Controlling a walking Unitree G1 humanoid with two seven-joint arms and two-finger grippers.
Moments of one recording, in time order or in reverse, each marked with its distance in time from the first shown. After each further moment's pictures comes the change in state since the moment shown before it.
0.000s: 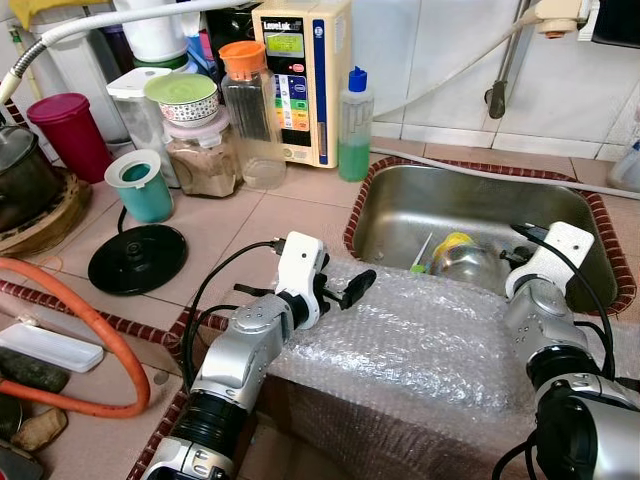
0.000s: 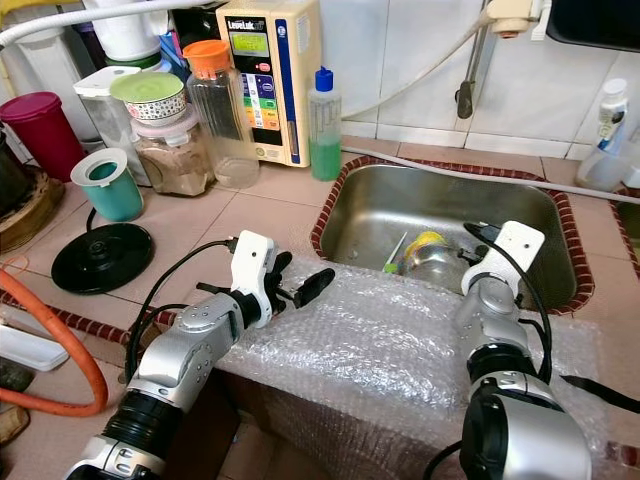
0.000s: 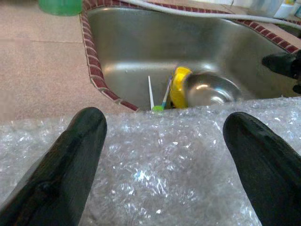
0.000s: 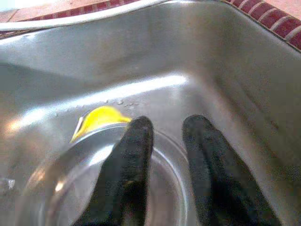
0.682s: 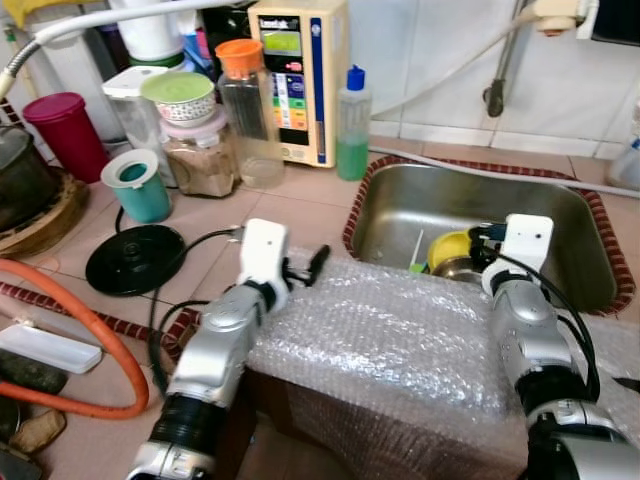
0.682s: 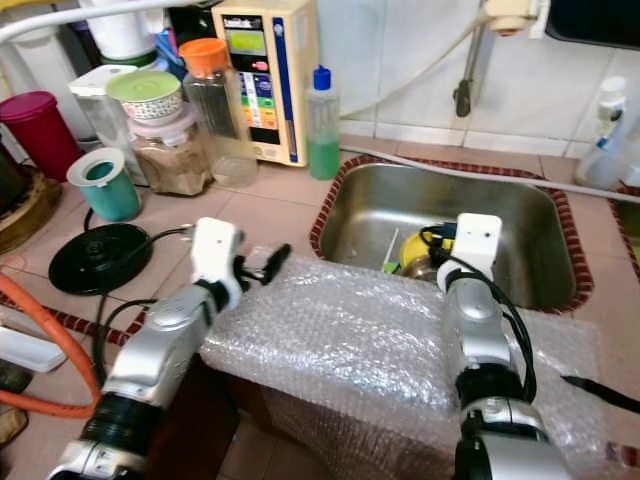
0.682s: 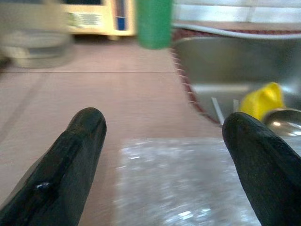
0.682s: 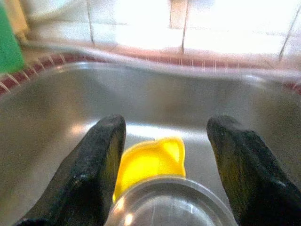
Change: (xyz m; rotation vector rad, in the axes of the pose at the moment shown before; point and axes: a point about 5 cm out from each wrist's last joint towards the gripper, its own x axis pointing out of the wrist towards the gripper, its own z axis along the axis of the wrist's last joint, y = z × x) left arm -0.027 0.041 0.013 0.100 -0.097 0.300; right arm -0.022 0.029 0.010 -0.228 -0.243 0.259
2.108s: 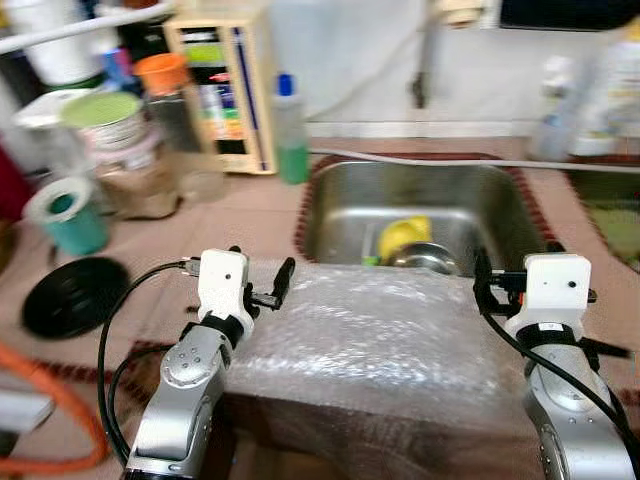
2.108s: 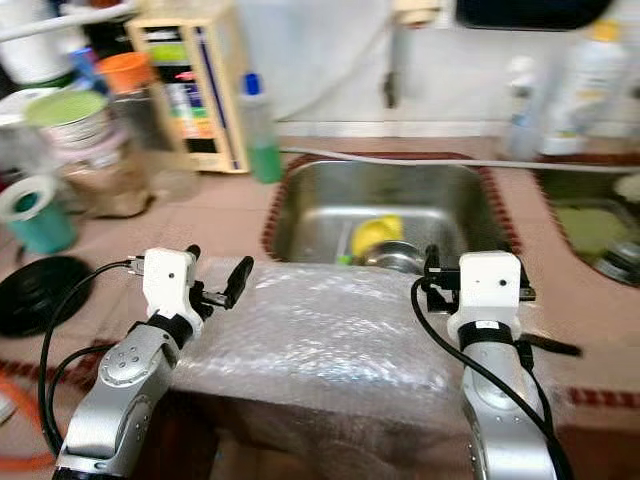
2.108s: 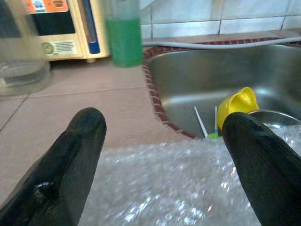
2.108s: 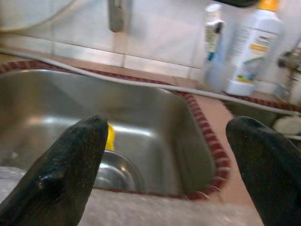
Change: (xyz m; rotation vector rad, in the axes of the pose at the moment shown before) left arm -0.052 0.008 -0.008 0.028 -0.070 0.132; right arm -0.105 0.004 0.034 -0.139 -0.089 0.037
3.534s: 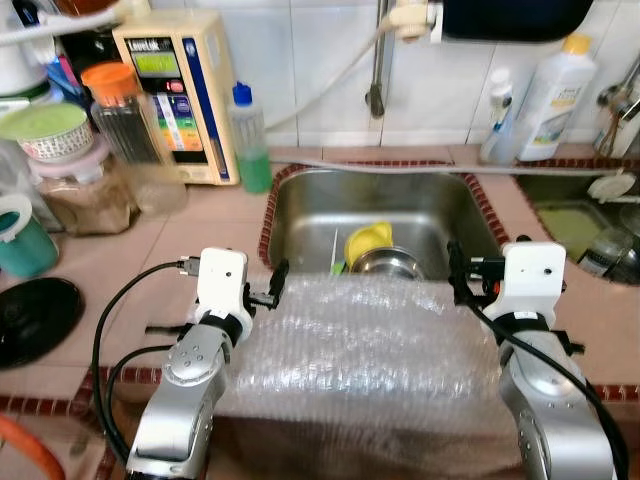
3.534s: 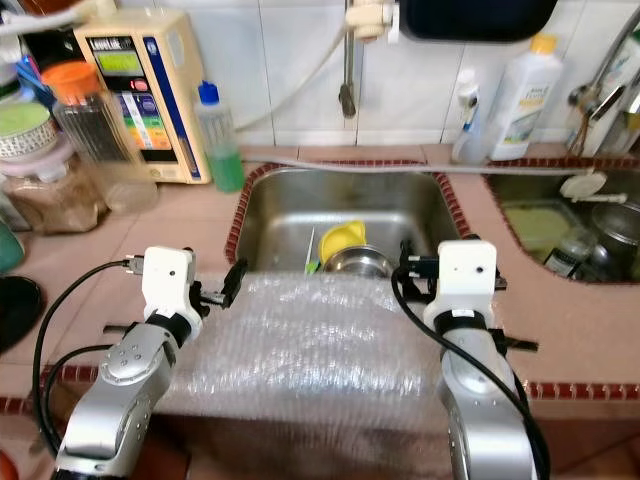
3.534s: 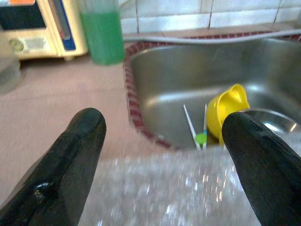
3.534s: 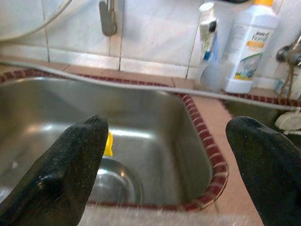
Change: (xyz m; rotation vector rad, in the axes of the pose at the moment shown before) left arm 0.000 -0.001 0.005 0.028 0.031 0.042; right arm 0.008 0.021 0.010 0.080 0.001 0.066
